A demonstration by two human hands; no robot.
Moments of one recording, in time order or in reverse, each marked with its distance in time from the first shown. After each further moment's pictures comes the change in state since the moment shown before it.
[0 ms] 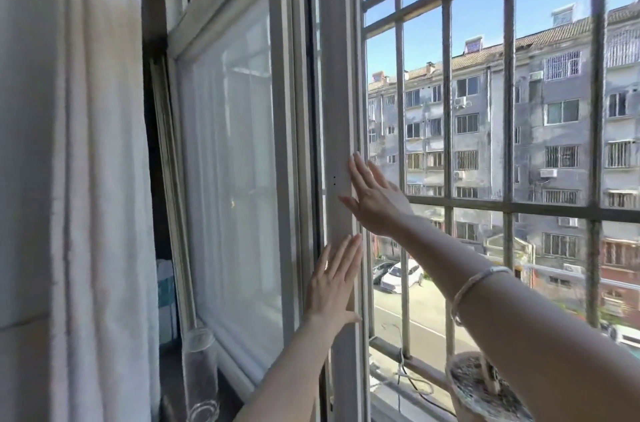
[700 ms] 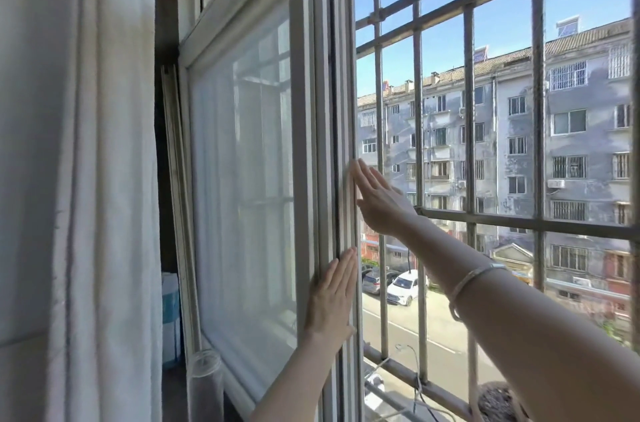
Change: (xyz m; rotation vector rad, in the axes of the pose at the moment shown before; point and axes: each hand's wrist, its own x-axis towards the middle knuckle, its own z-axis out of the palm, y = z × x) left_hand 0.011 -0.035 0.024 0.238 0.042 -0.032; right_hand 0.052 -0.010 0.016 0.134 0.041 0.006
